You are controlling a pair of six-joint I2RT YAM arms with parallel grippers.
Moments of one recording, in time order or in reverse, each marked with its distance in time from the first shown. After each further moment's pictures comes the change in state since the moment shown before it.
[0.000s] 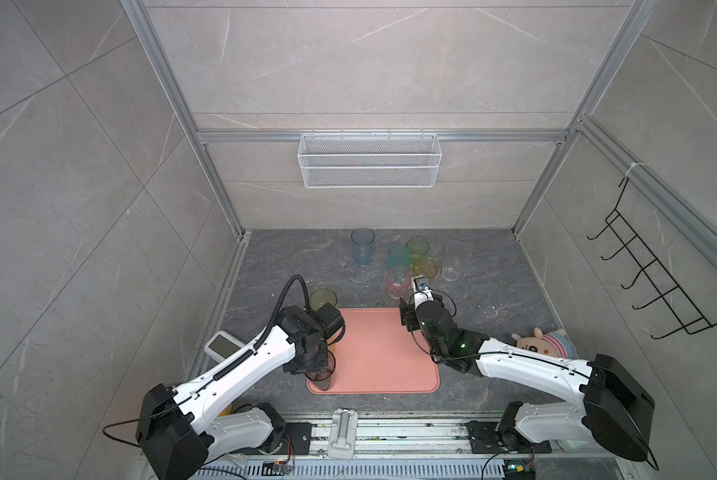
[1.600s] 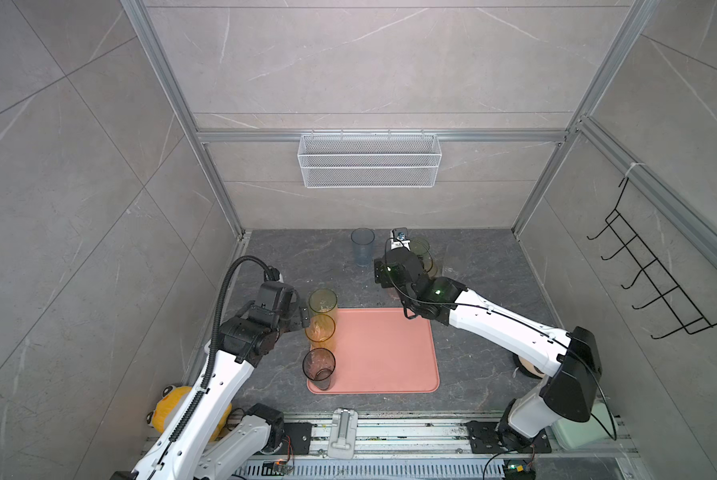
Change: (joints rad) left arm 0.370 -0.281 0.000 0.431 -0.122 0.441; right arm -0.008 0.323 0.770 -0.514 0.046 0.132
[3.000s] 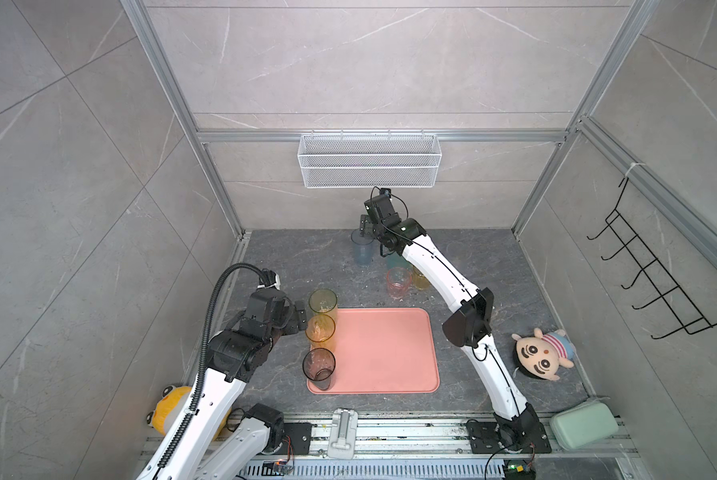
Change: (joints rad) left arm 0.000 -0.092 -0.029 0.046 0.009 0.048; right arm -0.238 0.875 1.267 -0.507 -0.264 0.121
